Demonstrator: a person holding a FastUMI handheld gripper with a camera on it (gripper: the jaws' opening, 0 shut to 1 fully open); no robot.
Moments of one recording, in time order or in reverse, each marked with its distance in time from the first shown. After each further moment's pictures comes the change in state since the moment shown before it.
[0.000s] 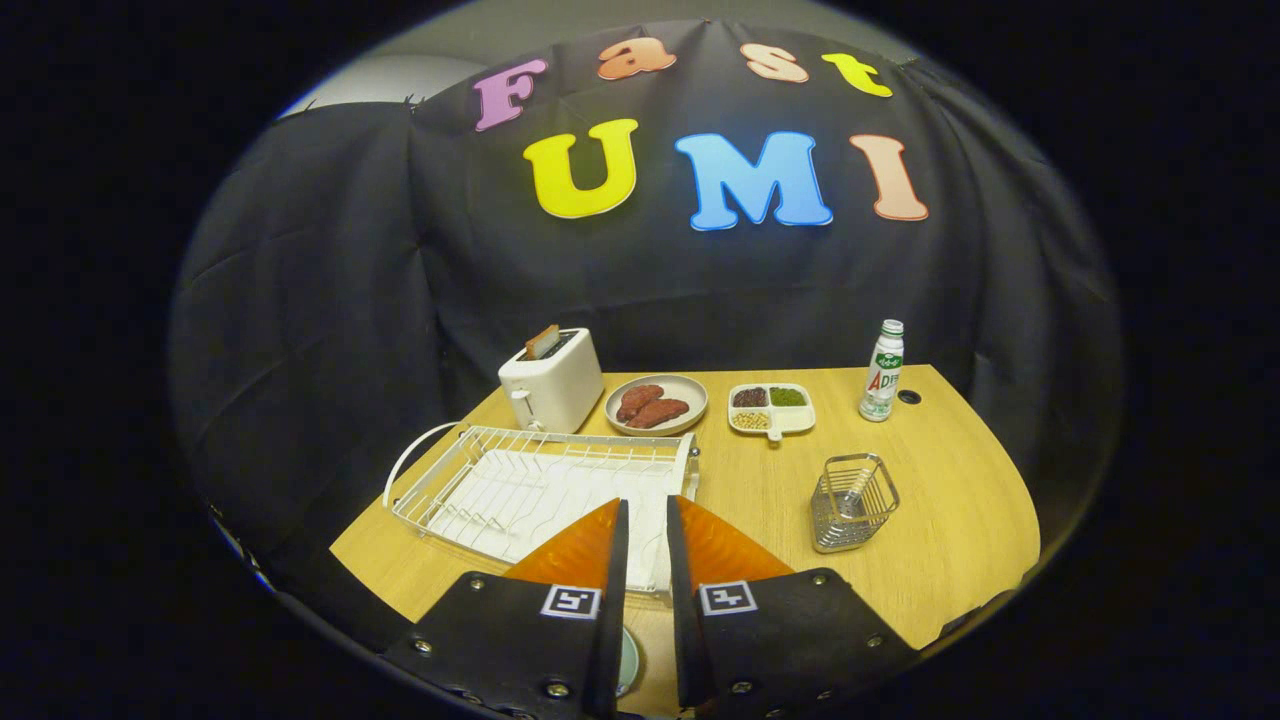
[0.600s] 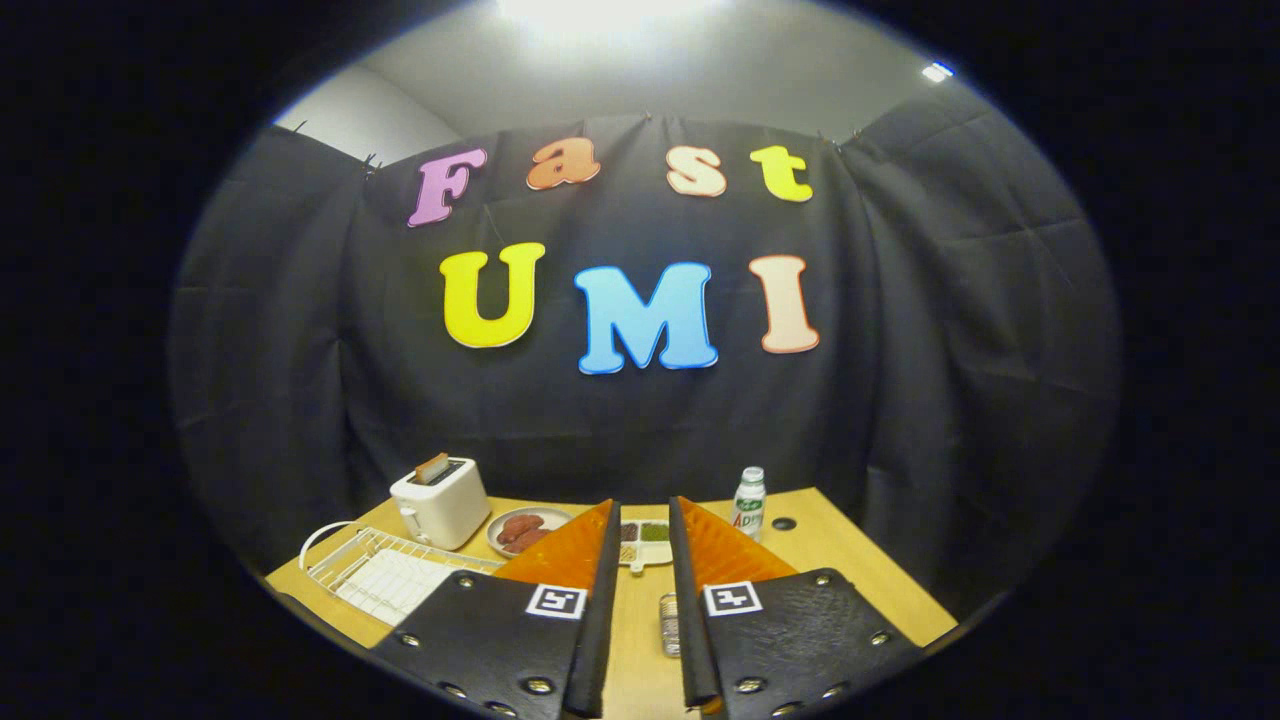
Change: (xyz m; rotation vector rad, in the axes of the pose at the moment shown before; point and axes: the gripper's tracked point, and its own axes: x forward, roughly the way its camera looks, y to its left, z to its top) arm -0.057 -0.129 0.136 -0.082 -0.391 -0.261
